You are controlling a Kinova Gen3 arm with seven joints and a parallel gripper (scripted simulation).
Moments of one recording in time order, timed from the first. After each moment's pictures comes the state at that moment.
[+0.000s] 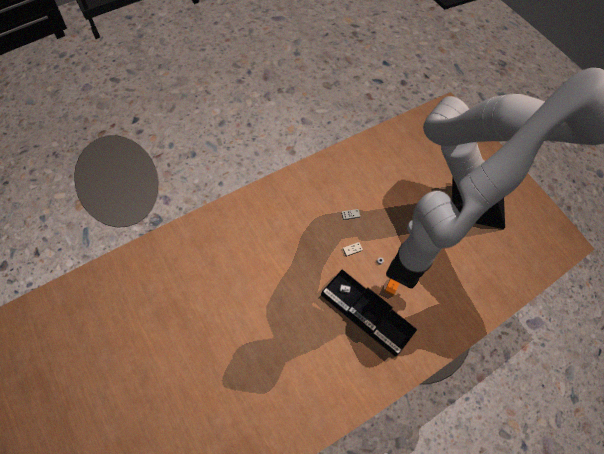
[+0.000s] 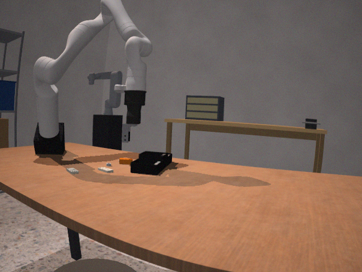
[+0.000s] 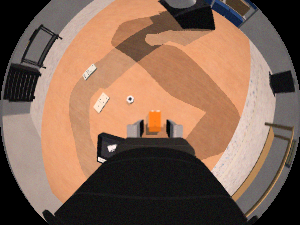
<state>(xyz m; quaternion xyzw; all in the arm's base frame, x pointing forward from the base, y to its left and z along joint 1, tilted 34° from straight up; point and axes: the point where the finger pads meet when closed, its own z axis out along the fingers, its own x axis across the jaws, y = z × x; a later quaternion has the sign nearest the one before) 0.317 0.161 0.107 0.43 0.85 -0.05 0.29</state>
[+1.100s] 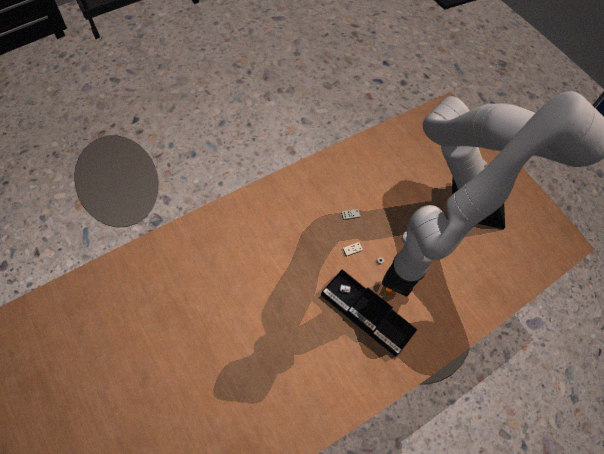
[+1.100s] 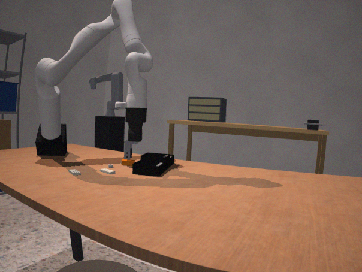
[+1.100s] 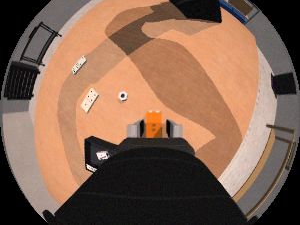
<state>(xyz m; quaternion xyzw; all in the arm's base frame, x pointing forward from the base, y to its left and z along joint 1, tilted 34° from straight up) 0.341 0.145 0.060 0.43 0.86 -0.05 0.29</state>
